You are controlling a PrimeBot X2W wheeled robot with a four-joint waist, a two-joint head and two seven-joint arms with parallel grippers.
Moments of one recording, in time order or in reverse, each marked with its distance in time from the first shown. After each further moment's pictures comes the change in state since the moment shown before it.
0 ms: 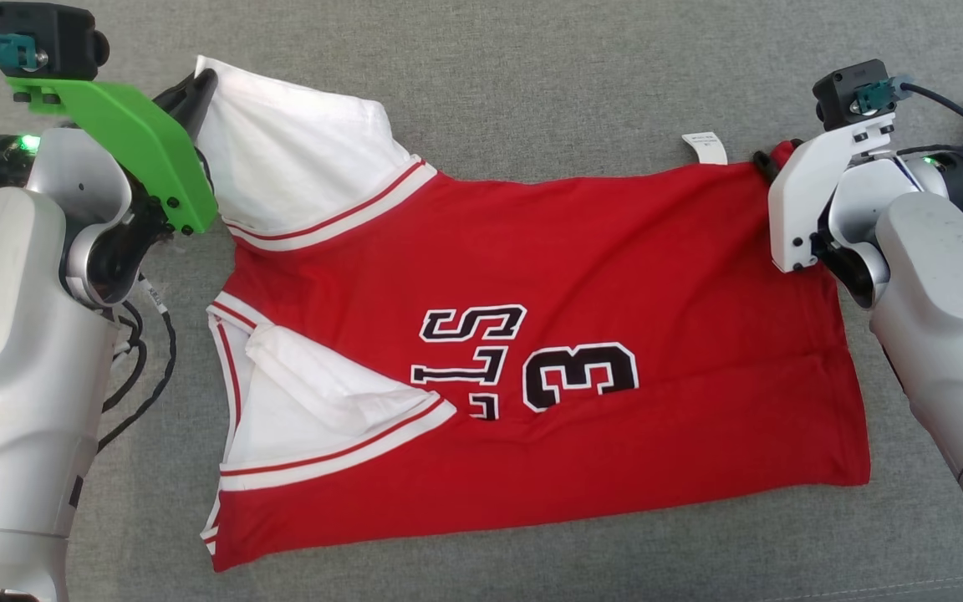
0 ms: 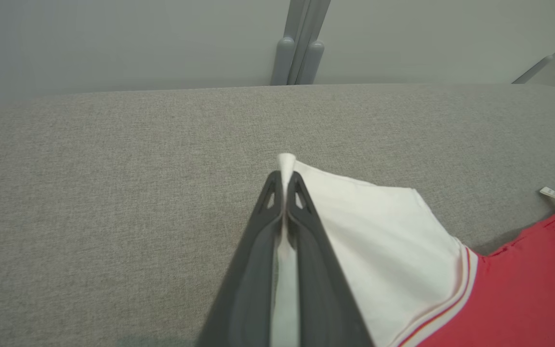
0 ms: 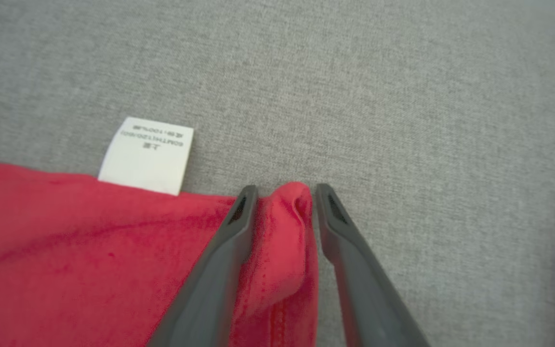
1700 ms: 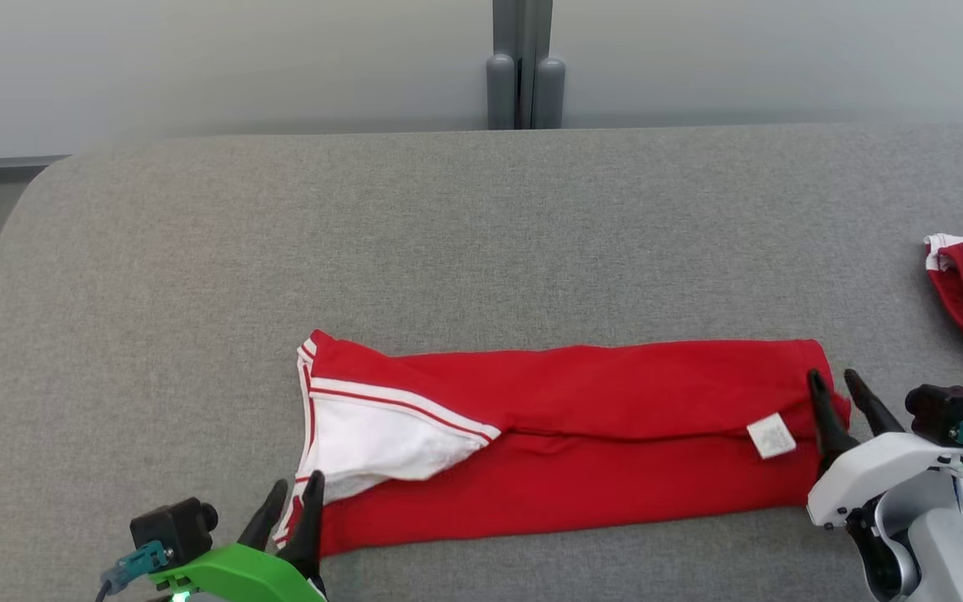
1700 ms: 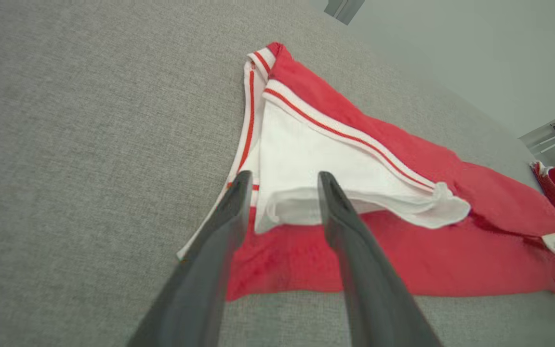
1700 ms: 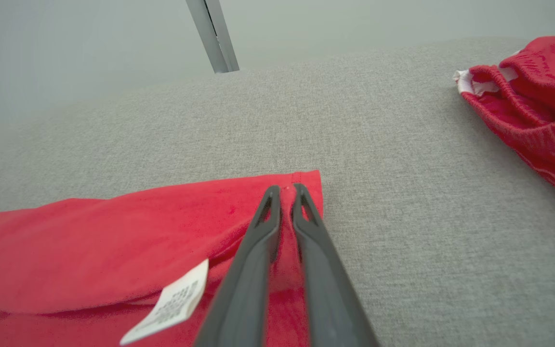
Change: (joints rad) left arm 0.912 -0.095 0.001 -0.368 -0.099 0.187 -0.396; right arm 0.719 0.069 -0.350 -0.357 0.051 0.000 -0.455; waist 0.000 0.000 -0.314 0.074
